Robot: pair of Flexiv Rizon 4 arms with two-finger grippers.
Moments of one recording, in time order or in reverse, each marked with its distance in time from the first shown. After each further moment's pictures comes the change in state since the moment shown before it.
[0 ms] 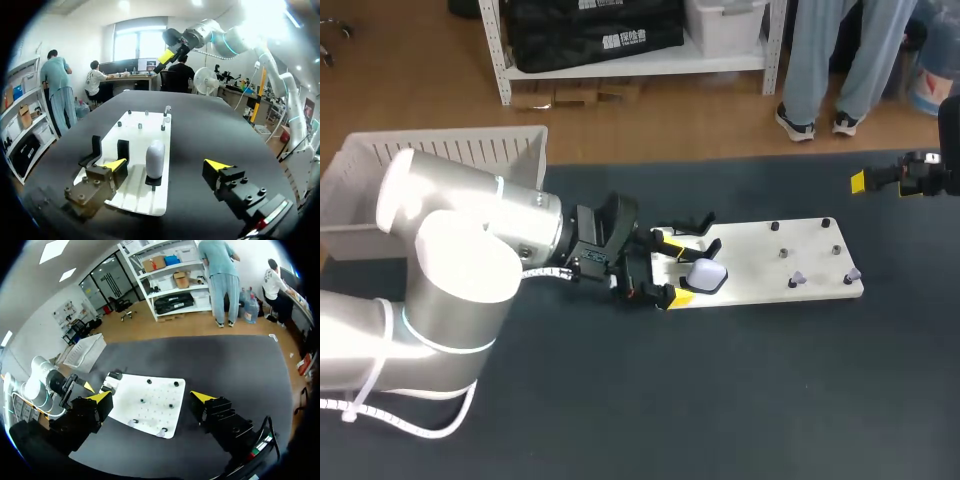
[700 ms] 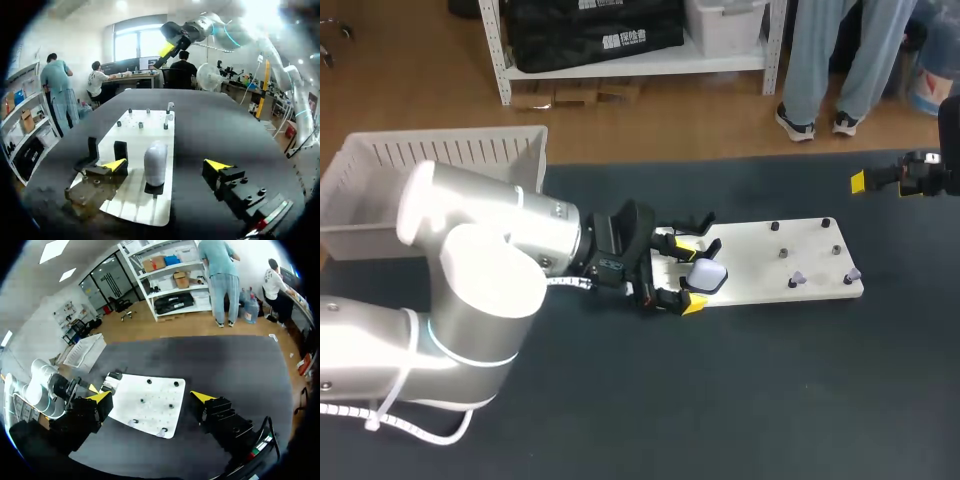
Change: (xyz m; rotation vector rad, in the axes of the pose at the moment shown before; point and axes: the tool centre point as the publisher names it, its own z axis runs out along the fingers) left arm 0.003 0.003 0.021 -0.042 0.016 0.035; right arm 0.000 0.000 0.000 0.000 0.000 0.000
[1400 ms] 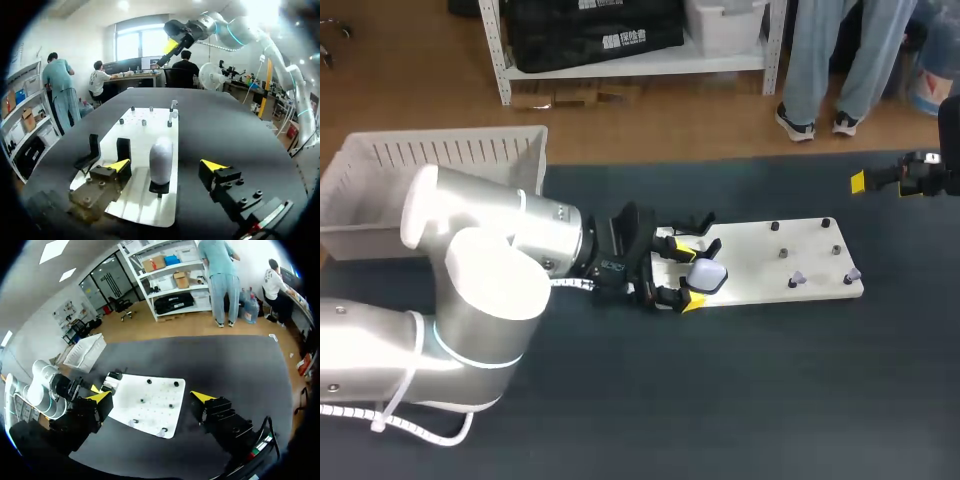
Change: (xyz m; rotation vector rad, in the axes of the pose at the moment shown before) left arm 0.006 0.006 0.004 -0.013 0.000 -0.006; right arm 0.000 0.000 0.000 0.000 0.000 0.000
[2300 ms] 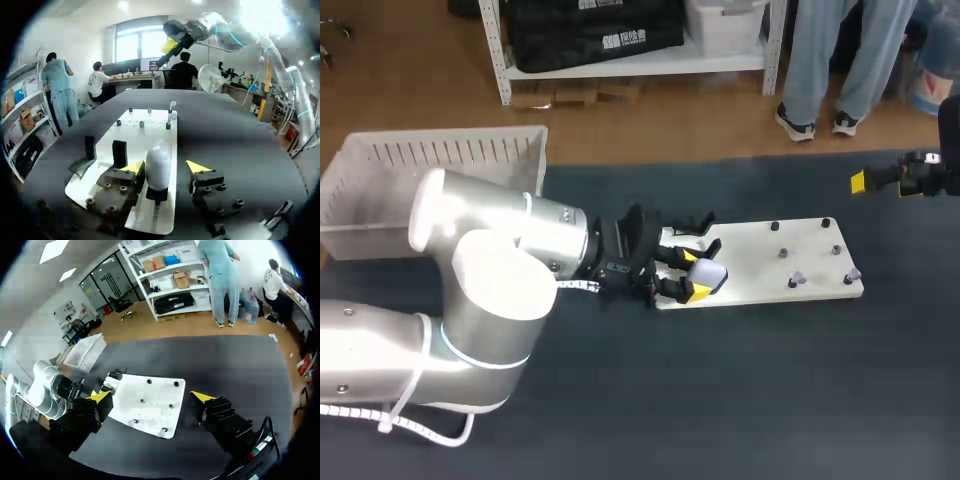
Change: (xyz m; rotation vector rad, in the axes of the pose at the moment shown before) left arm -0.002 -0.002 0.009 0.013 -0.016 -0.003; right arm 0.000 0.000 0.000 0.000 0.000 0.000
